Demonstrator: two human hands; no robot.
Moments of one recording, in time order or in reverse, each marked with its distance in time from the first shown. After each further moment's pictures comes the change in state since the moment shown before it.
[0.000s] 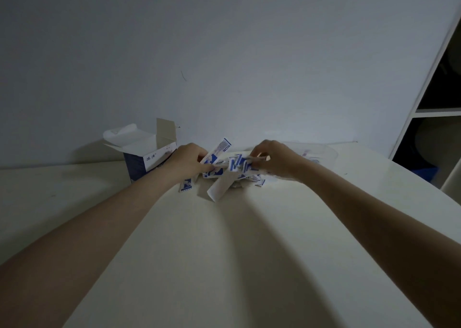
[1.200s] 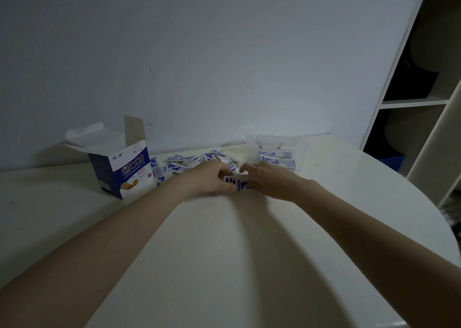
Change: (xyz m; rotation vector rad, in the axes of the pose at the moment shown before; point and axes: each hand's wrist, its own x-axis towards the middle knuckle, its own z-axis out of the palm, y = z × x) left_hand 0.006 0.058 0.062 -0.070 -0.244 0.175; right_hand -0.046 0.040 0.011 -0.389 -0.216 -0.066
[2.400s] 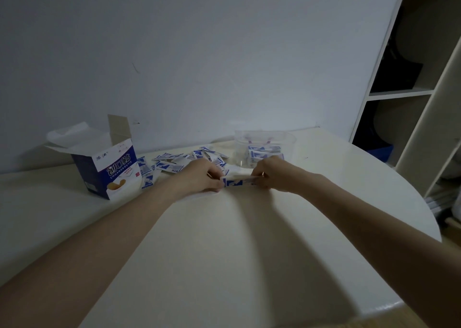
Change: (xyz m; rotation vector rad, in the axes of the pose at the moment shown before) left_hand -0.001 -0.003 0.010 -0.110 0.017 0.027; right_hand -0.019 0.026 -0.003 0.176 0.011 0.078
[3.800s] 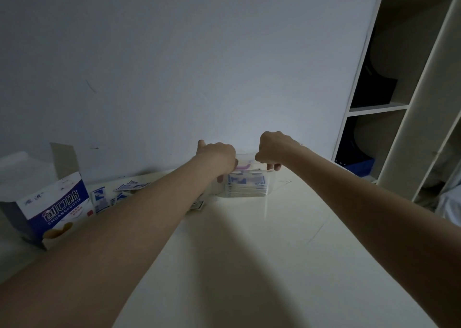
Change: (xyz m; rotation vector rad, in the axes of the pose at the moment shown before) left_hand 0.120 0.091 -0.003 0.700 0.033 -0.147; right_hand 0.052 0.045 -0.075 -0.013 0.072 0.516
